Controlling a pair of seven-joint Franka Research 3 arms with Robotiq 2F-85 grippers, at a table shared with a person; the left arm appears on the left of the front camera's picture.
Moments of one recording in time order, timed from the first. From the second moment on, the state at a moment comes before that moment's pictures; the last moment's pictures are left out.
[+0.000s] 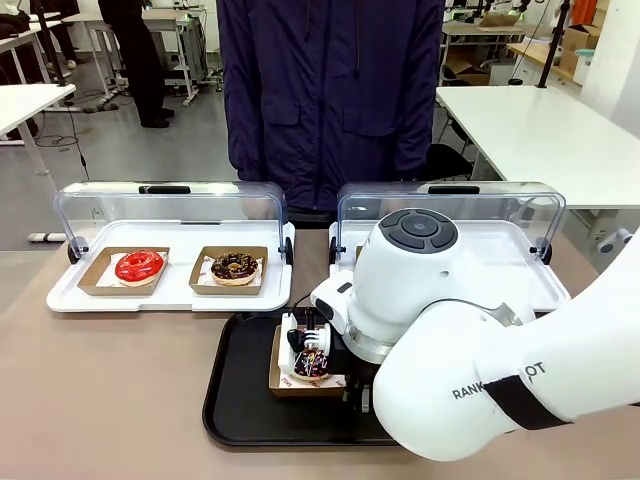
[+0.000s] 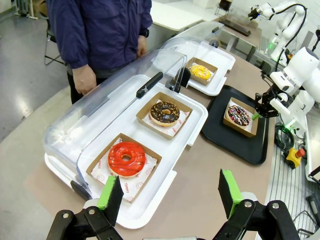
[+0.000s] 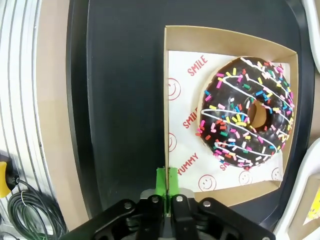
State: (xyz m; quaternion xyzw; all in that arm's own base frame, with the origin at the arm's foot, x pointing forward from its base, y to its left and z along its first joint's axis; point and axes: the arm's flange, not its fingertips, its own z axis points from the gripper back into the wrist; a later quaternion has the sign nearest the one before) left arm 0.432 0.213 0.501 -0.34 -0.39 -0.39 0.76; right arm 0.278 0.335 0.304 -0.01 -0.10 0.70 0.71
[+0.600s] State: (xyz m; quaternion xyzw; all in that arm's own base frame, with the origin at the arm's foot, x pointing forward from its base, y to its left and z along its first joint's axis) left arm 0.432 0.213 0.501 -0.34 -0.39 -0.39 0.76; right arm 0.282 0.330 0.311 0.01 -0.10 0.69 0.72
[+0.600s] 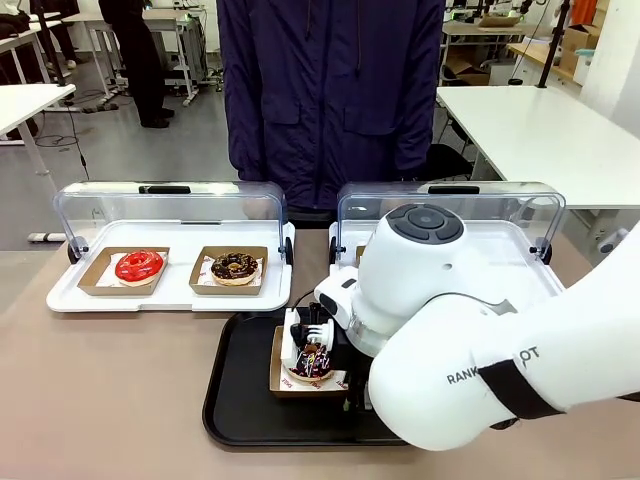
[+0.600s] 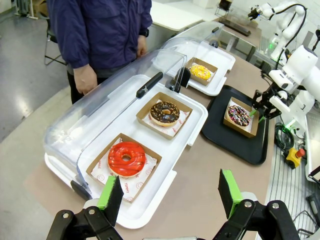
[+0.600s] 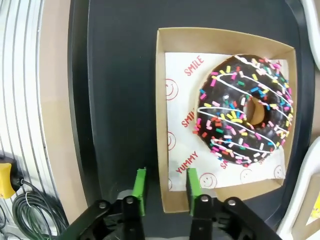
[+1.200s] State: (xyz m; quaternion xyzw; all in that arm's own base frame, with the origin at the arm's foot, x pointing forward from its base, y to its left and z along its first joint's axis) left arm 0.432 0.213 0.501 -0.34 -0.39 -0.39 0.76; right arm 0.283 0.300 0.395 0.02 -0.13 0.68 0.72
